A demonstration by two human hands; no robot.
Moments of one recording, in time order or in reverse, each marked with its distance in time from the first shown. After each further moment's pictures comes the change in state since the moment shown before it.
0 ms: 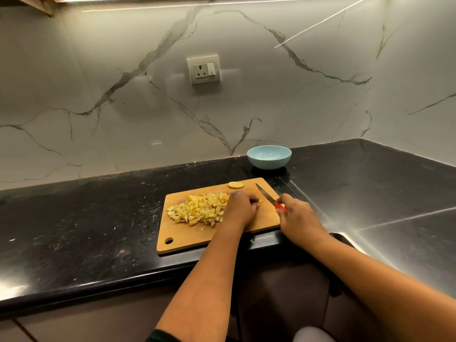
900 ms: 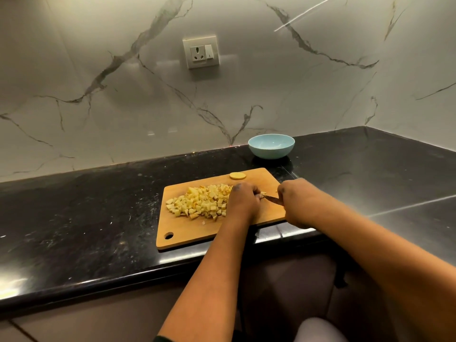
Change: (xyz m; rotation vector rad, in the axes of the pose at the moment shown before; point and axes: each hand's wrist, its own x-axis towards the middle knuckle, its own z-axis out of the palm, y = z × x) left_hand 0.003 -0.004 0.007 0.001 0.033 -0.019; right_hand 0.013 -0.054 -0.039 -0.432 -0.354 0.072
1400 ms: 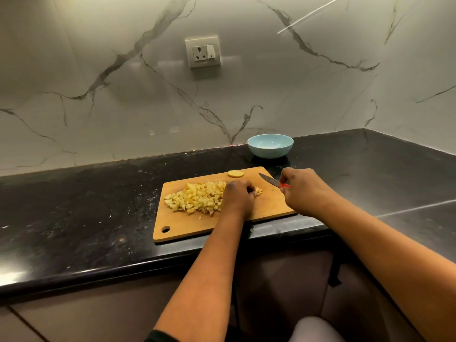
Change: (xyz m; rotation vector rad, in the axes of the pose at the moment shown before) left_hand -0.009 0.000 -0.004 -0.010 0.090 0.009; right_hand -0.001 0.022 -0.003 0.238 0.184 -0.049
